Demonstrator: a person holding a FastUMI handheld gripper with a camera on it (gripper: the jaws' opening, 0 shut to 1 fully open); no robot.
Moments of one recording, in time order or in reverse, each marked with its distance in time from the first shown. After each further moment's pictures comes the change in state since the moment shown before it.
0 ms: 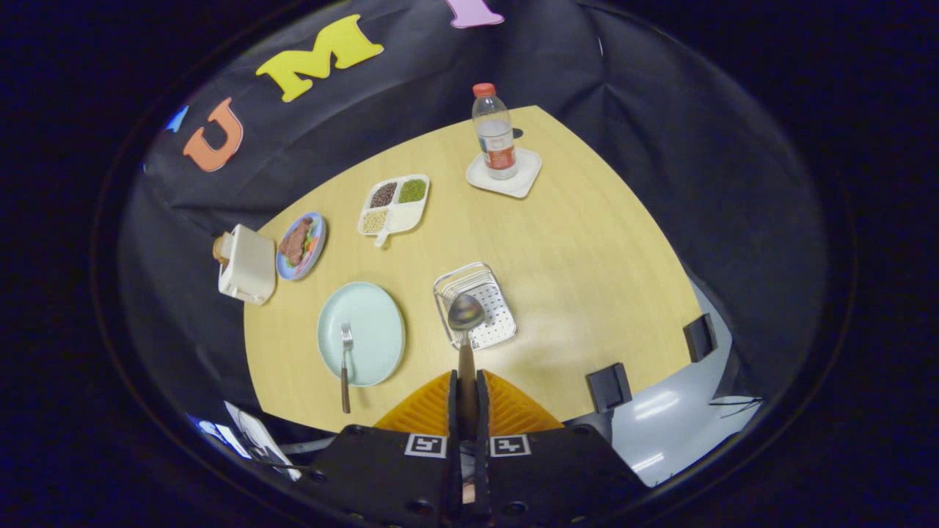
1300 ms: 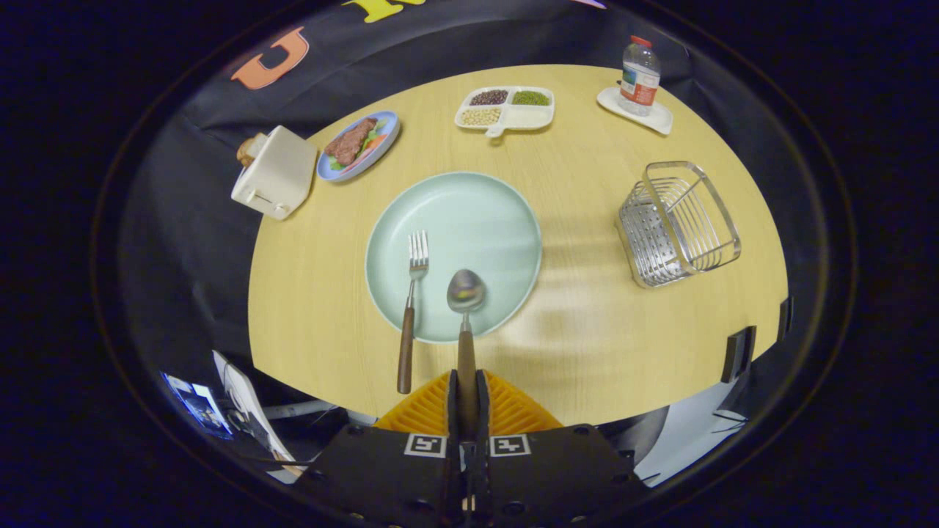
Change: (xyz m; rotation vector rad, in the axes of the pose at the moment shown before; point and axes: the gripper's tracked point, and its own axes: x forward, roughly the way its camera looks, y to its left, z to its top) arm 0.094 0.153 -0.114 -0.171 0.151 0.099
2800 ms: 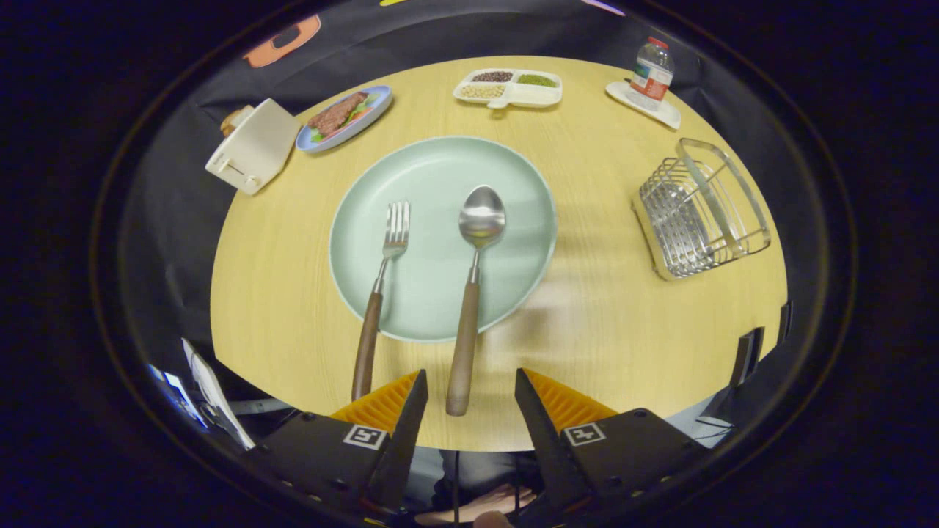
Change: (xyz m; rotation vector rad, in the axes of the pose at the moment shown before) arm 0.066 -0.005 -0.022 -0.049 0.035 -0.105
